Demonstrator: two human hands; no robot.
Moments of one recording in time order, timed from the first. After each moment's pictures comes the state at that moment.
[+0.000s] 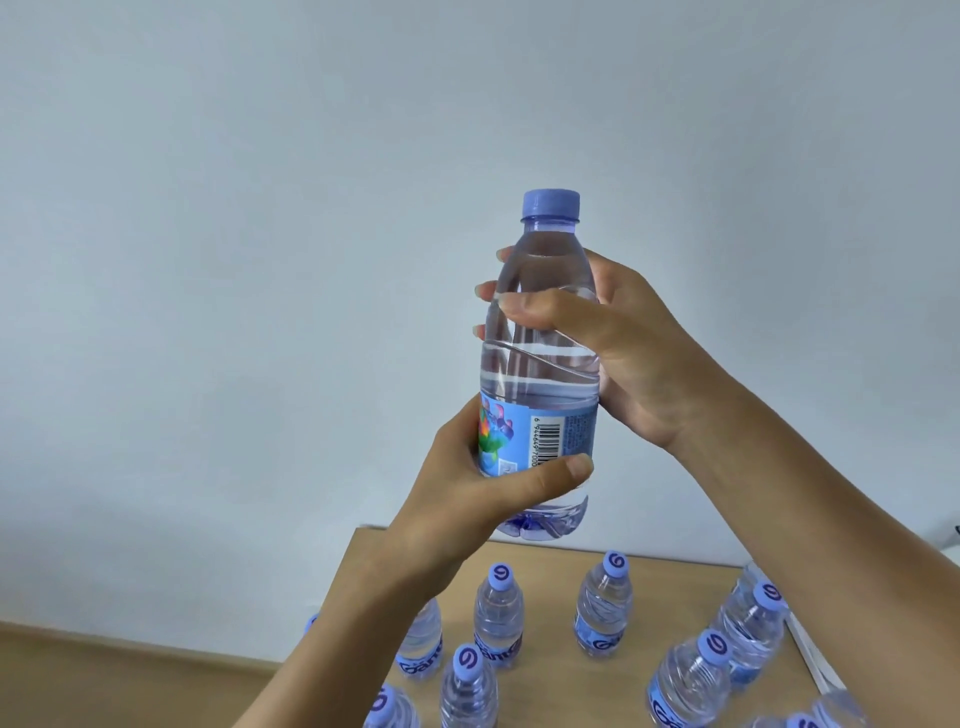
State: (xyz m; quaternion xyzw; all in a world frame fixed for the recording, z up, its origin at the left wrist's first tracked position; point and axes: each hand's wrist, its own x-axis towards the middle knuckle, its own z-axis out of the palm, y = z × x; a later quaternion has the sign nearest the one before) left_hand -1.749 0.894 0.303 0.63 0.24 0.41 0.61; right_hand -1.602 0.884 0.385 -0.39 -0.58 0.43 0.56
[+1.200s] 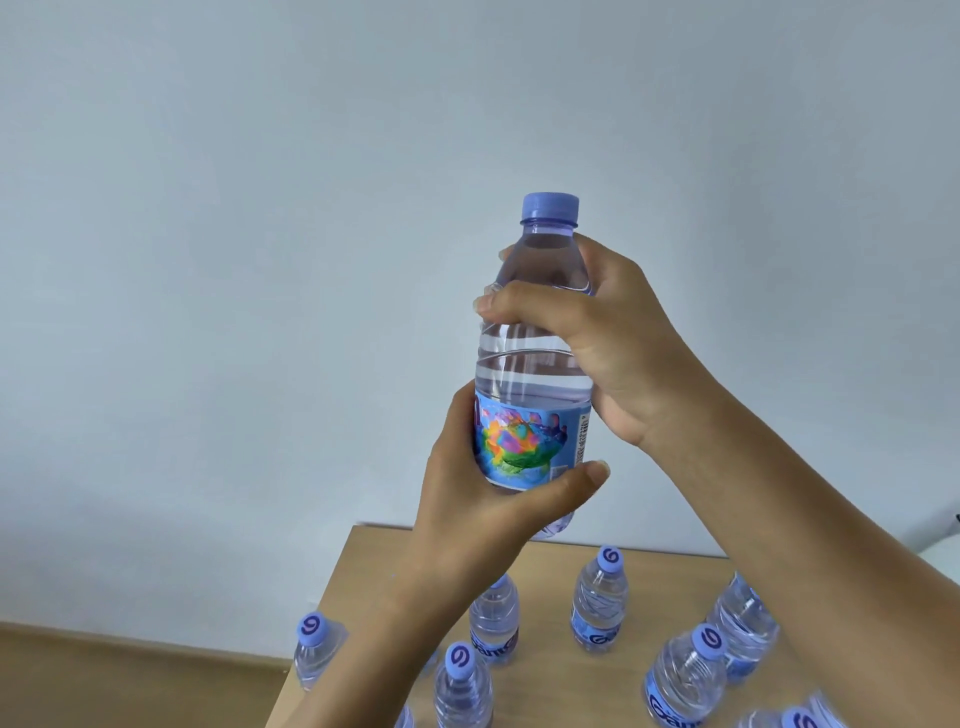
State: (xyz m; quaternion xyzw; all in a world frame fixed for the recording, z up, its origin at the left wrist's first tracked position) left_hand -1.726 0.876 0.297 0.65 0.28 0.50 0.51; right_hand -1.602 0.887 0.382 -0.44 -0.54 0.38 0.61
